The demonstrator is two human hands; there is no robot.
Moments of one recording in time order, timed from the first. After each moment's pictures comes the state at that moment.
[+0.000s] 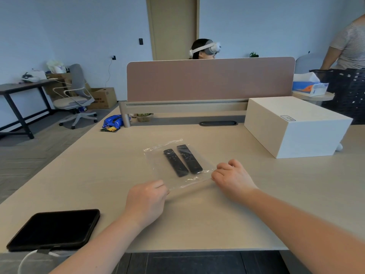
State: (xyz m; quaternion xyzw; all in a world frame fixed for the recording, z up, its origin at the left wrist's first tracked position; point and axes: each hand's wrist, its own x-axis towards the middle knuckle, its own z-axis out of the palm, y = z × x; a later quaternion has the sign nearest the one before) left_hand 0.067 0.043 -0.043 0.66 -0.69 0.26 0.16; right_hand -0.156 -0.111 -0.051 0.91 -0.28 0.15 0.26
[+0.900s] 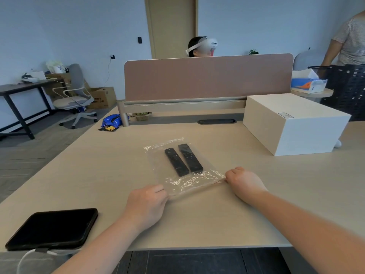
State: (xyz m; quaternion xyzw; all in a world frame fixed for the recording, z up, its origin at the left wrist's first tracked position) left_hand 0.068 0.044 -0.062 0.66 -0.71 0.21 0.13; right_hand -0.183 -0.114 -0.058 0.89 -0.44 0.00 0.11
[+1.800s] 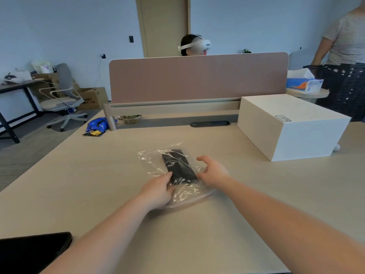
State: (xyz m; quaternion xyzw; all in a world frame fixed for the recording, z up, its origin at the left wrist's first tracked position) left_hand 0.048 -0.055 -0.045 0.76 -0.63 -0.13 0.12; right_hand -0.113 -0.154 -0.042 0.78 -0.53 0.18 -0.29
